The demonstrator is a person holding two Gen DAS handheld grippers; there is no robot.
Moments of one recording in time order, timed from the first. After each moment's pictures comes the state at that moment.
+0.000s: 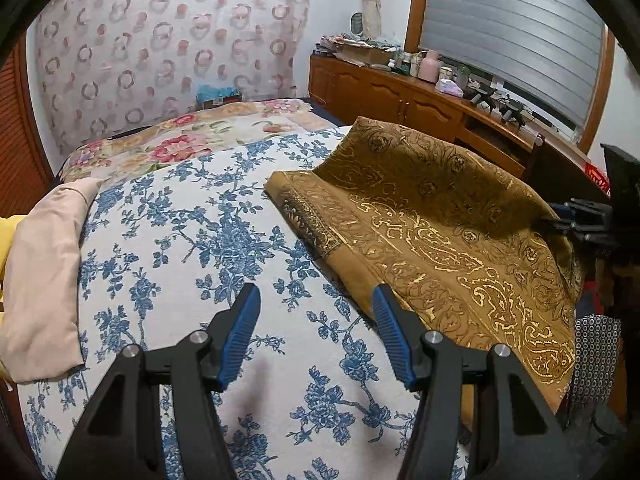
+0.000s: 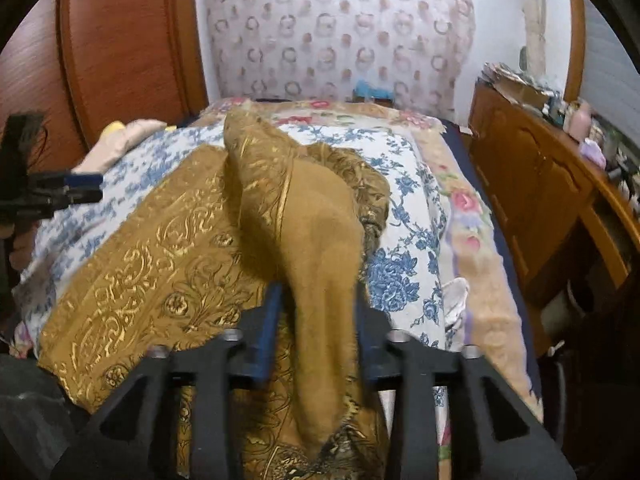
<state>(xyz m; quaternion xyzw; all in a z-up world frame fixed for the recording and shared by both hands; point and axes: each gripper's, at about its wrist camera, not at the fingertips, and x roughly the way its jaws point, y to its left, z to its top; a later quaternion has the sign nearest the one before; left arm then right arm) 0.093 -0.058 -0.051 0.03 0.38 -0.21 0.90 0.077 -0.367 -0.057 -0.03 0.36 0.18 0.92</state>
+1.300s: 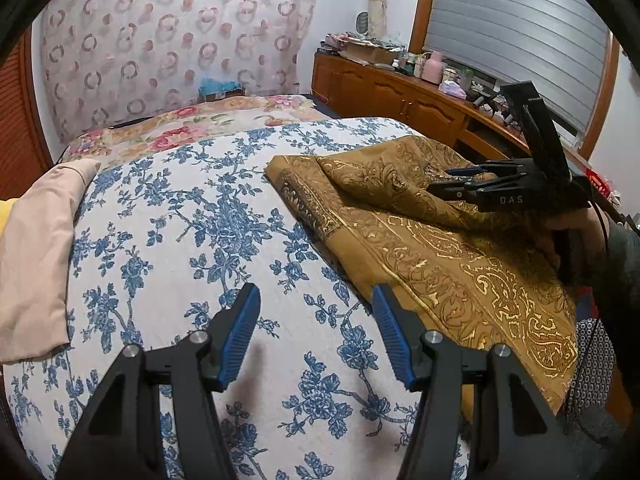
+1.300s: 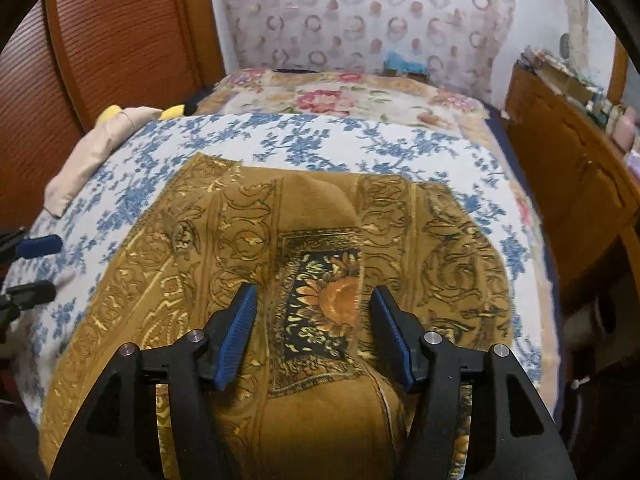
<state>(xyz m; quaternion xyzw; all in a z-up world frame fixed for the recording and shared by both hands) 0.085 -0.057 -0.067 0.02 0.39 -0.21 0.90 0.201 -0.282 -0.088 -0.06 0.43 0.23 0.87</state>
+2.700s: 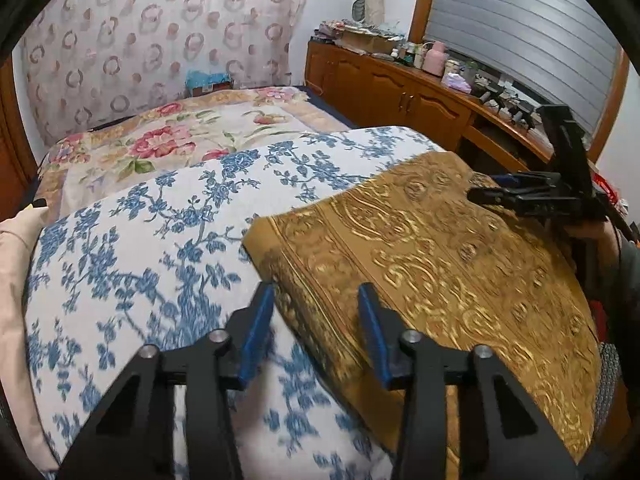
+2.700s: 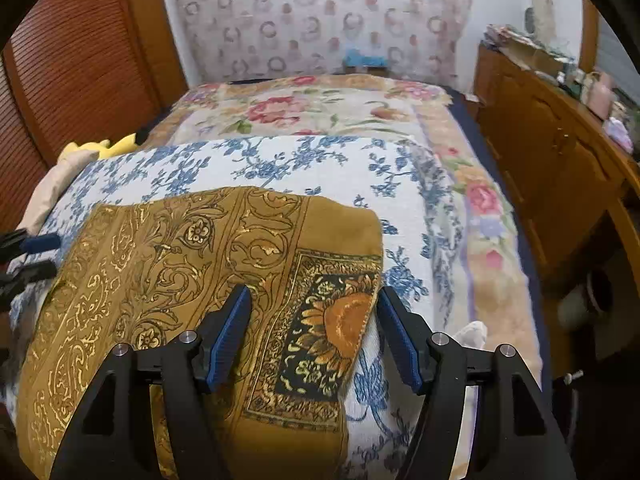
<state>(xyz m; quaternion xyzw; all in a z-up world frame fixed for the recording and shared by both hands) 0.201 -0.093 -0.073 0.02 0.41 -0.21 0.89 0.267 -0.367 -0.098 -0.02 0.43 0.18 0.88</state>
